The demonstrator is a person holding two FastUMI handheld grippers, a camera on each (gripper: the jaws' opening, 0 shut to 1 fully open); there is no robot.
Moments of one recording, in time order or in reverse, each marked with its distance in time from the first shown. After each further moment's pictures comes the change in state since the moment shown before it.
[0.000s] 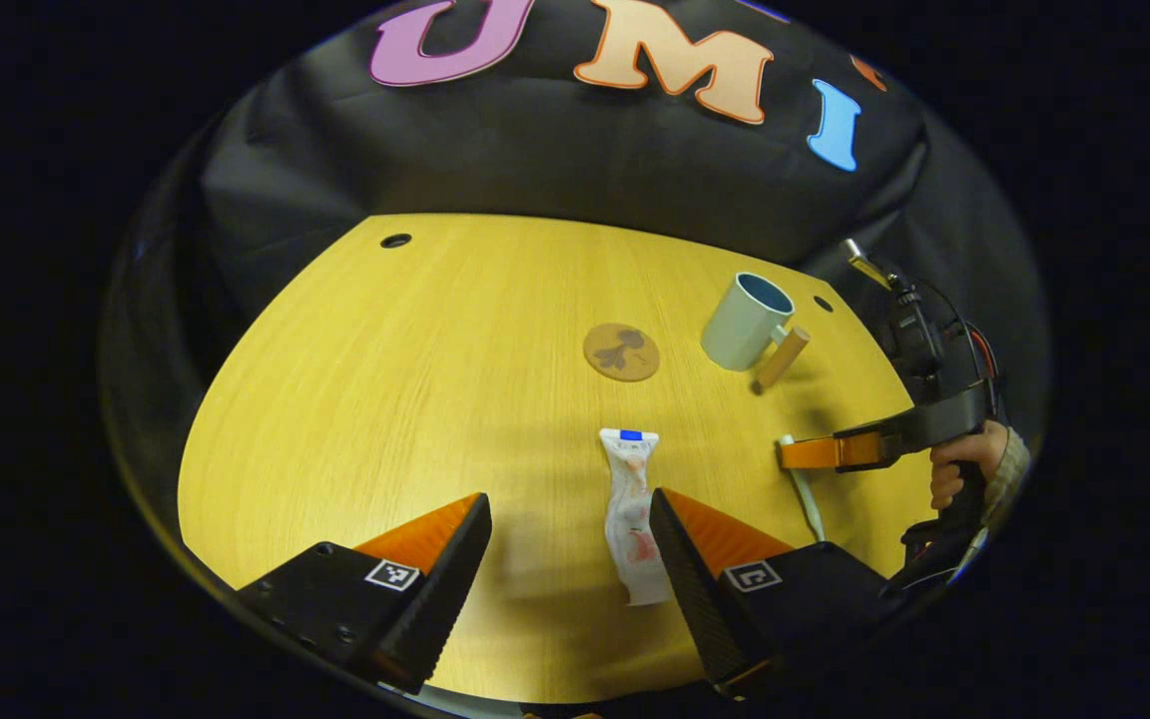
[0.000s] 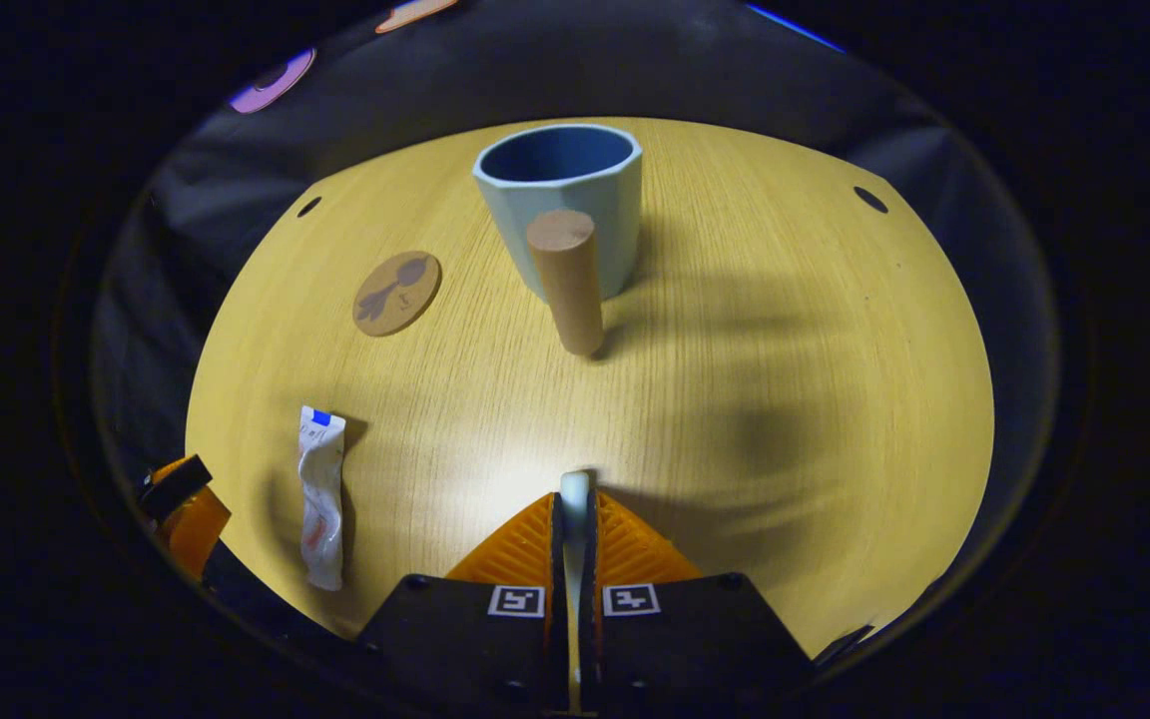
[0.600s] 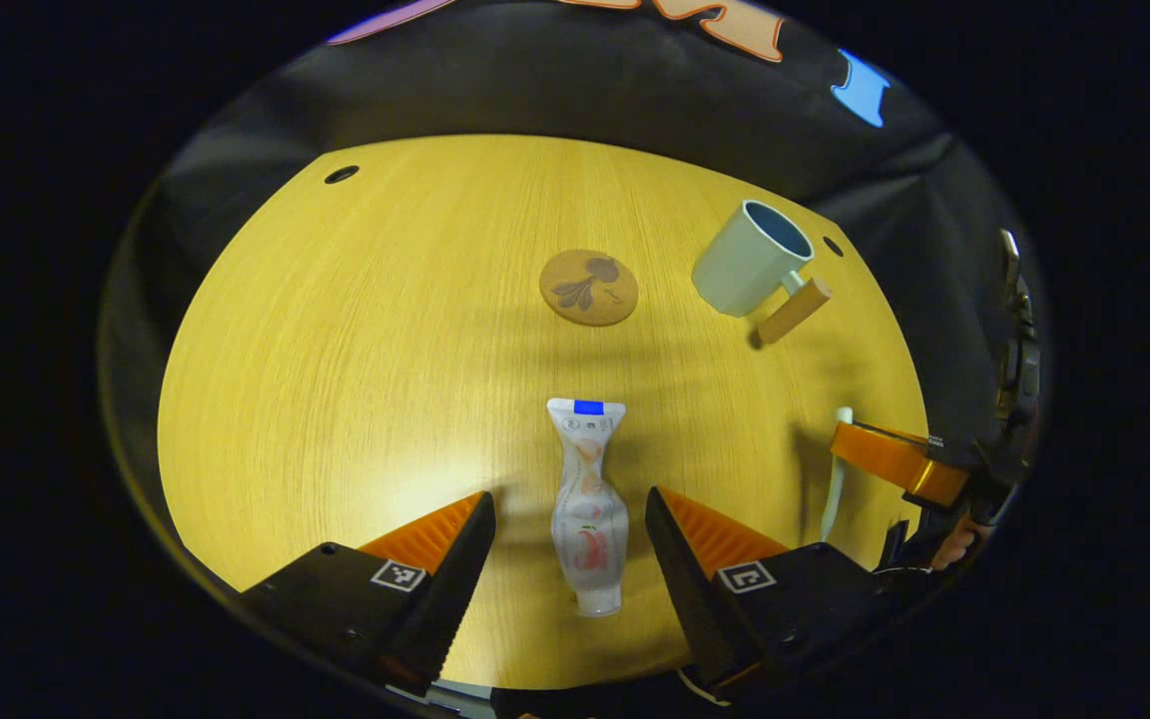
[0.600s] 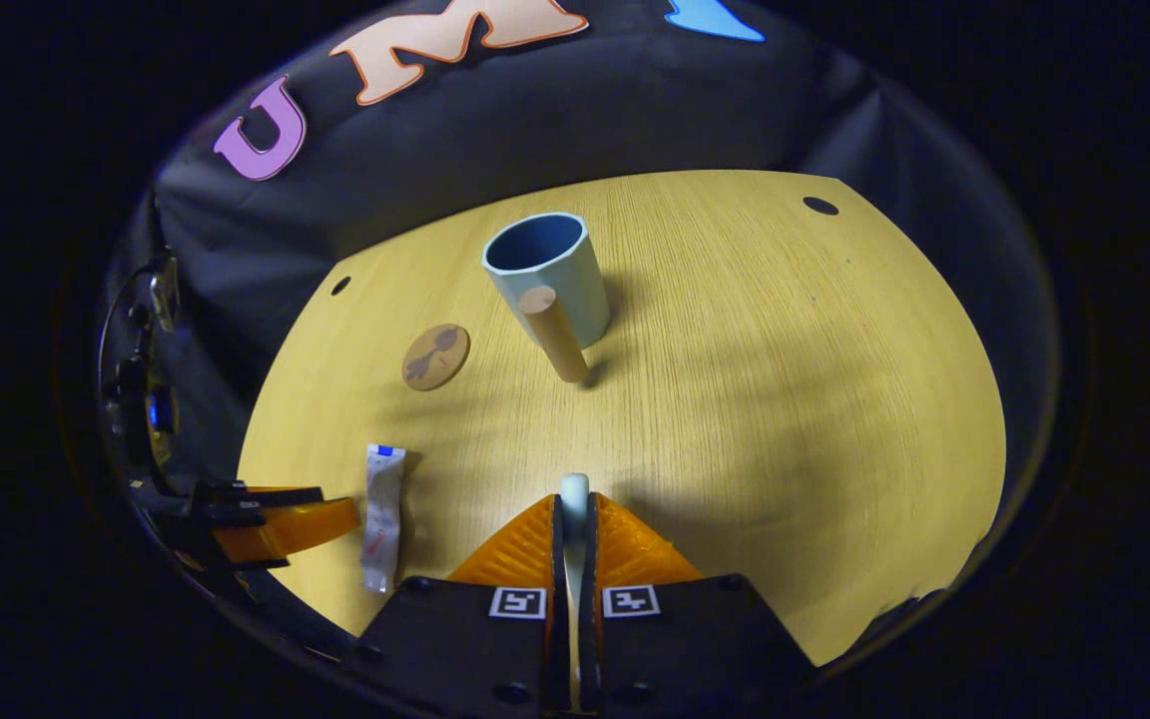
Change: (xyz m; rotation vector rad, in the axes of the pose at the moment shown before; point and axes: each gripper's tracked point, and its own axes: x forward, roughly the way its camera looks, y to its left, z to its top) left arm 0.038 -0.025 -0.016 -0.013 0.286 -0.003; right arm -0.053 -0.001 0.003 0.134 -0.177 0.115
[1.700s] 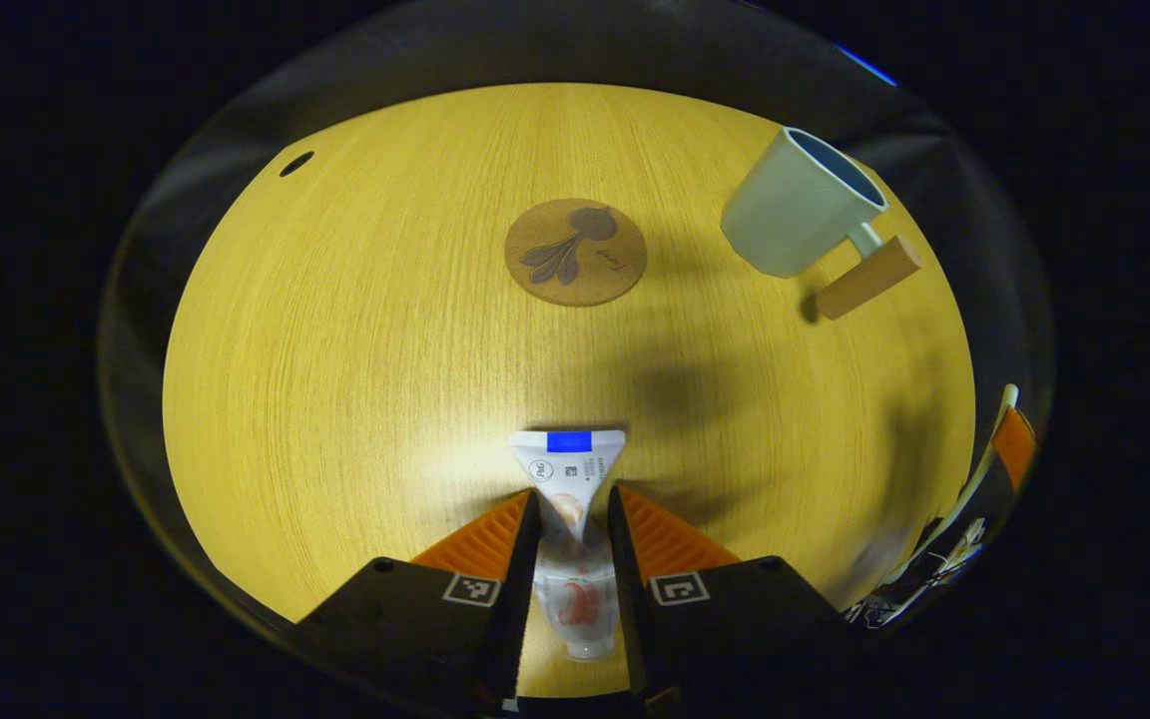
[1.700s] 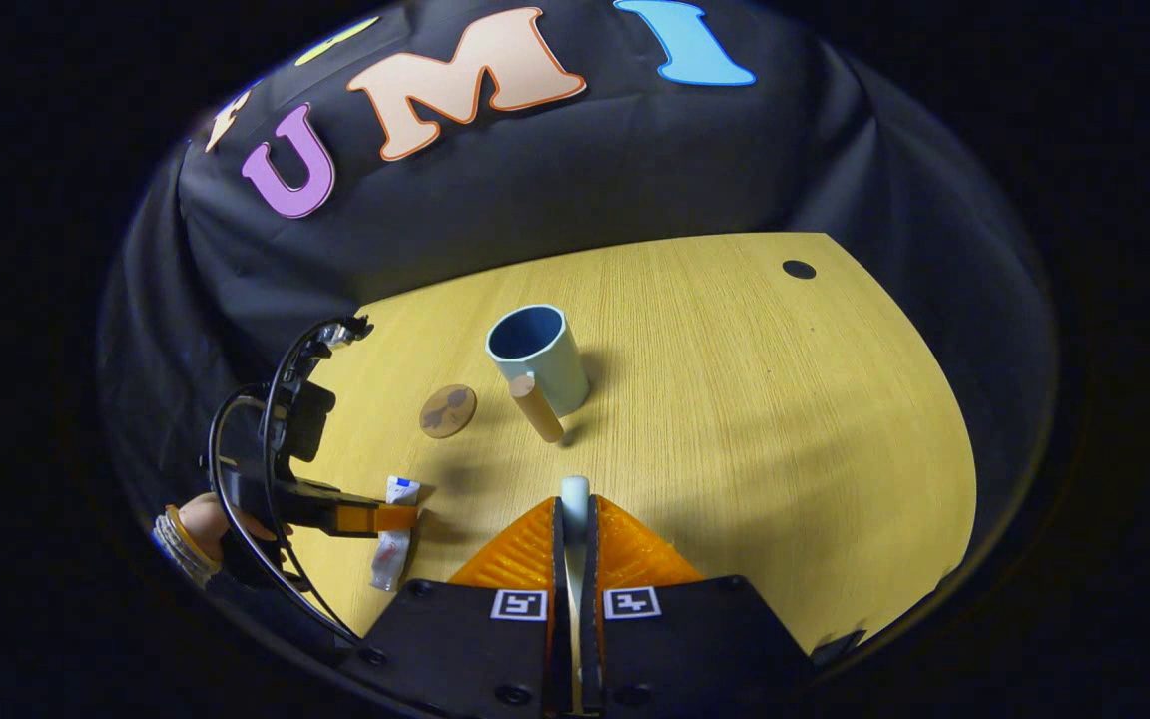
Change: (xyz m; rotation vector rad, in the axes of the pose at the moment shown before) left arm 0.050 -0.005 0.003 0.044 0.166 0.087; right arm -0.049 -0.028 0.050 -0.040 -0.142 0.035
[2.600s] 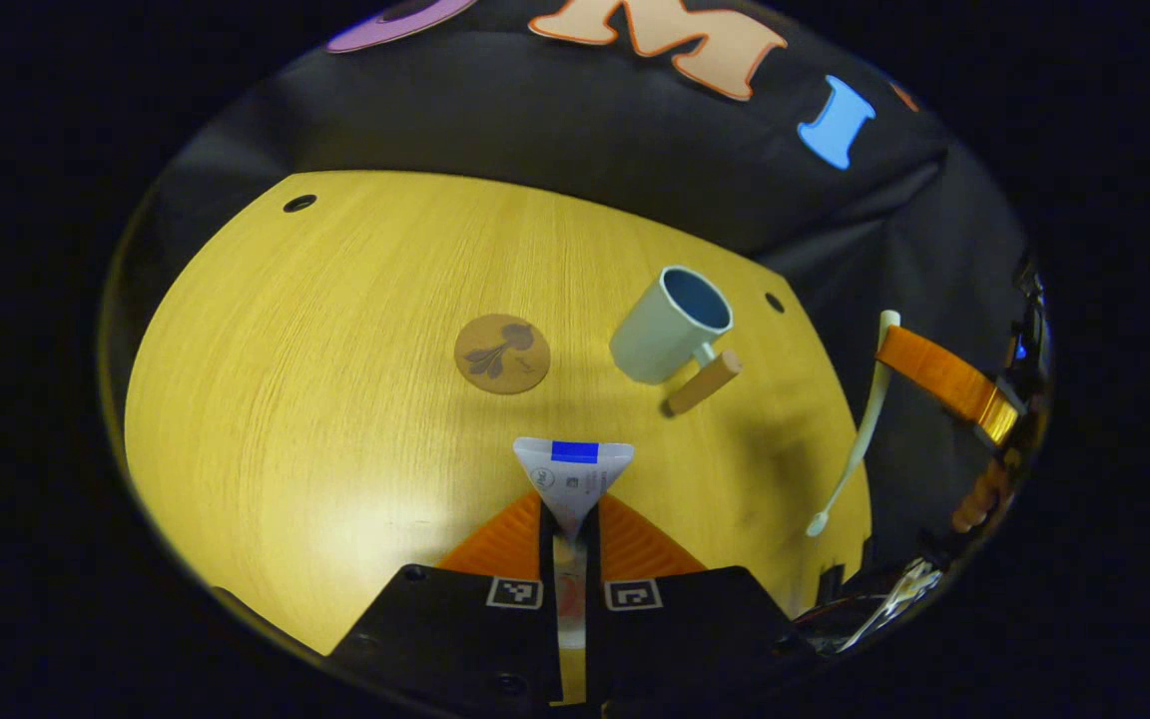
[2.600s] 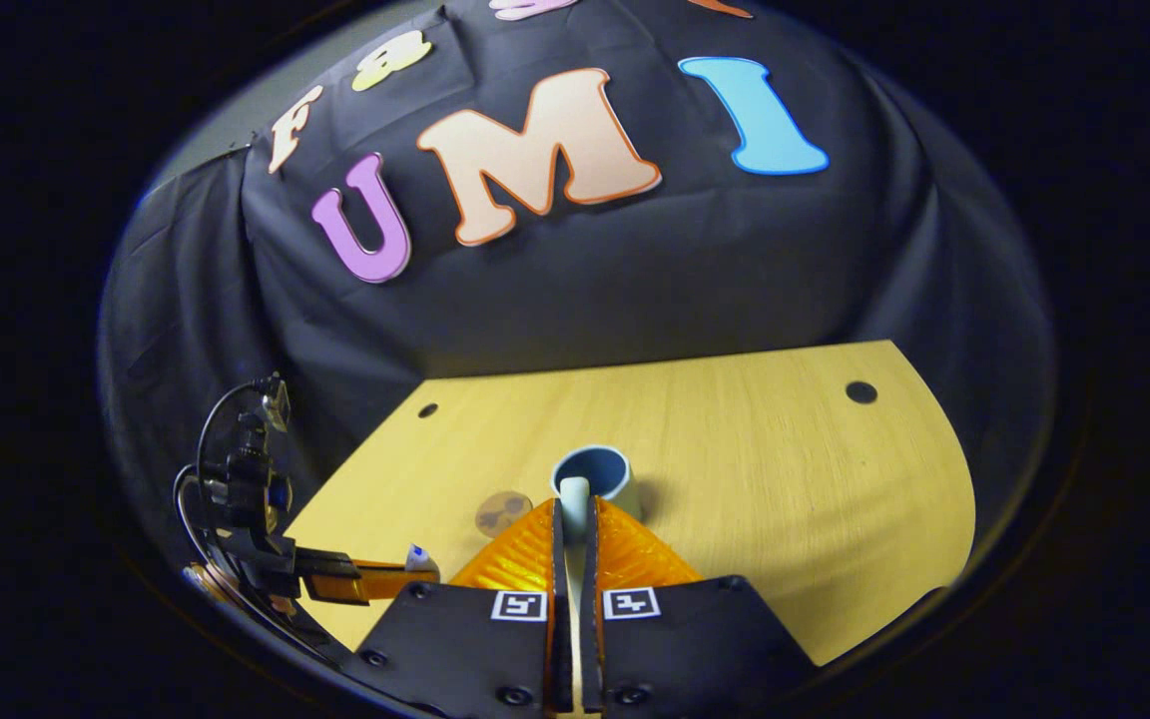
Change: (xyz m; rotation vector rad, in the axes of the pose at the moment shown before) left arm -0.048 -0.019 0.058 -0.174 -0.391 -0.310; right arm -0.007 0.048 0.115 -0.088 -0.289 0.223
